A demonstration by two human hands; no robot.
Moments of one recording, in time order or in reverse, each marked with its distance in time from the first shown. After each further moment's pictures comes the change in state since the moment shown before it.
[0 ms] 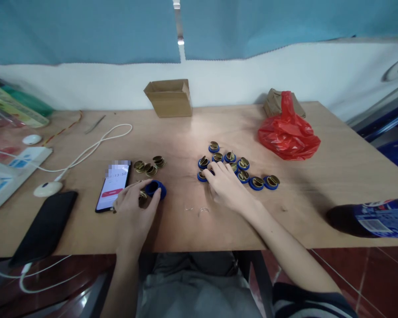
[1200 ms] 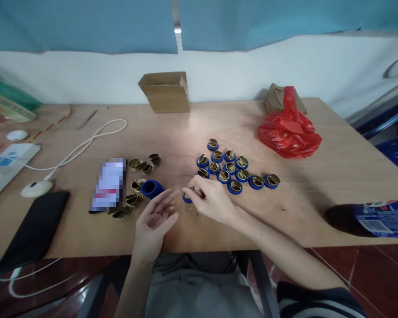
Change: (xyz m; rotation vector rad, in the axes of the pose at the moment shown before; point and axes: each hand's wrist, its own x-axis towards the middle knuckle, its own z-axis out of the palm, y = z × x) left_hand -0.051 0.017 0.020 -1.190 -0.318 -0.487; right_hand 0.003 -0.048 0.015 0.699 0.353 0.143
